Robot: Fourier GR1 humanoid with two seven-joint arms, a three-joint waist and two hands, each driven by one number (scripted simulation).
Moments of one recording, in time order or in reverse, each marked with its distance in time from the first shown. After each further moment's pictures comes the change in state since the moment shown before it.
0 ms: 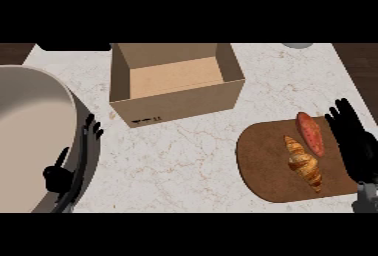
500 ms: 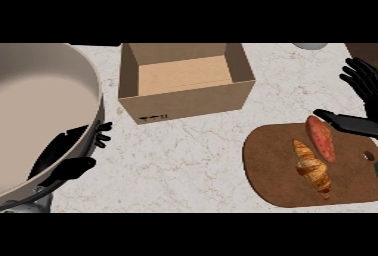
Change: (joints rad) left arm -0.061 0.048 0.123 0.014 -0.130 -0.336 0.180; right arm -0.244 -0.134 -0.050 0.134 0.115 0.066 -0.126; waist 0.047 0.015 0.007
